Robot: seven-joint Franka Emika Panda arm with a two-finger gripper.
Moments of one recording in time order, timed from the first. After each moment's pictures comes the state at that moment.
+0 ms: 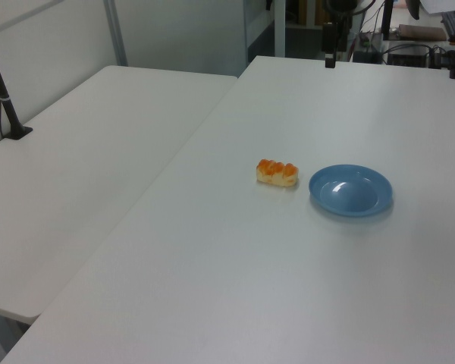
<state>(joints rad) 0.09 0.09 -0.06 -1.51 -0.05 1.60 0.05</state>
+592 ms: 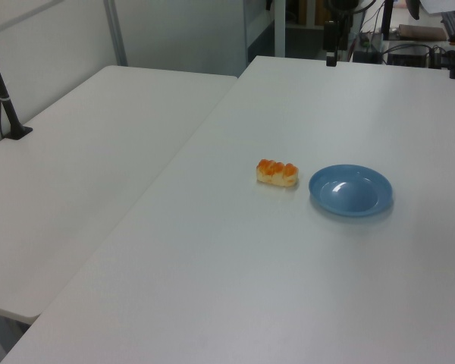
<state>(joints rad) 0.08 0.09 -0.06 -1.51 -0.05 1.60 0.04</state>
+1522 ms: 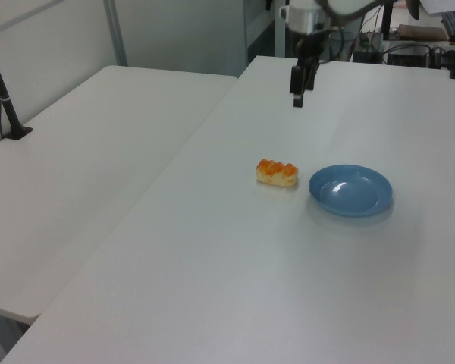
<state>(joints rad) 0.10 0.27 -0.05 -1.53 -0.02 1.85 0.04</state>
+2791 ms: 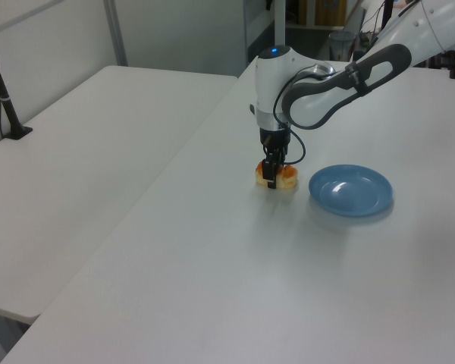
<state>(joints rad) 0.17 0.60 -0.05 -1.54 -0.03 2.15 0.11</state>
